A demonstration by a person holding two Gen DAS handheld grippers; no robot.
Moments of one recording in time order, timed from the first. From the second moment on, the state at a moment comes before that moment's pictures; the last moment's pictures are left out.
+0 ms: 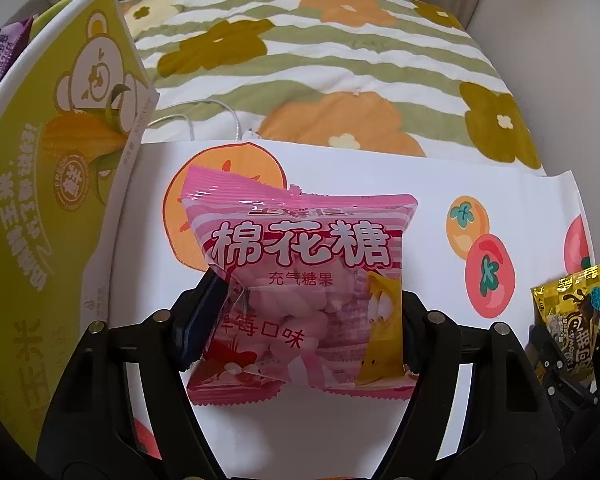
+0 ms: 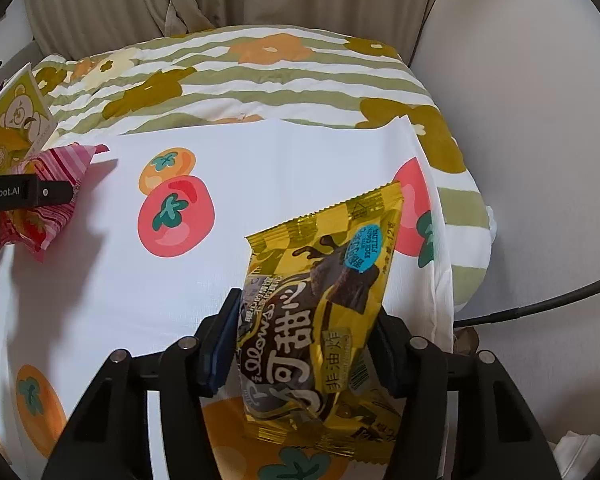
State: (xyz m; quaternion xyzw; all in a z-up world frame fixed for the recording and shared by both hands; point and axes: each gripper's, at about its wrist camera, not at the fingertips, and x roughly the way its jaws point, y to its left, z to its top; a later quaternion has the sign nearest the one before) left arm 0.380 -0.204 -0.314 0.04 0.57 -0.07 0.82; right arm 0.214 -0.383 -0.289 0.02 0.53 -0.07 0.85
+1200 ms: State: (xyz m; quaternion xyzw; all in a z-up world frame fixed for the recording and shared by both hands) left arm 0.338 -0.054 -0.069 0.00 0.41 -0.10 0.91; right arm 0.240 -0.257 -0.076 0.06 0.38 0.05 0.92
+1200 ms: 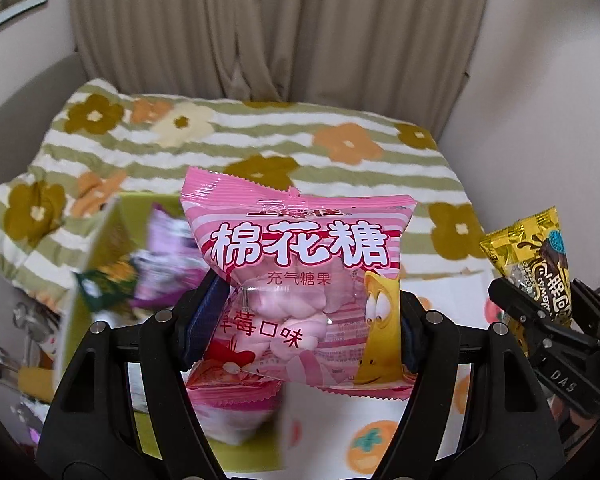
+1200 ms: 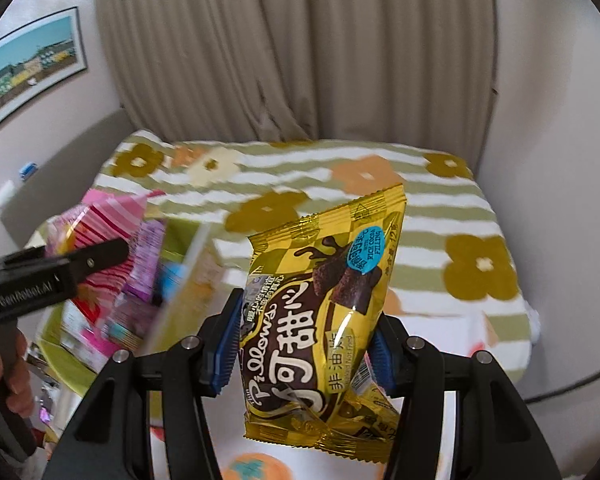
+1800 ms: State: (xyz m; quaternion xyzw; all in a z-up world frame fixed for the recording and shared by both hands) left arm 0.421 0.106 -0.086 0.01 0.44 -0.10 0.89; right arm 0.296 -0.092 -0.075 0.07 0.40 0.12 0.91
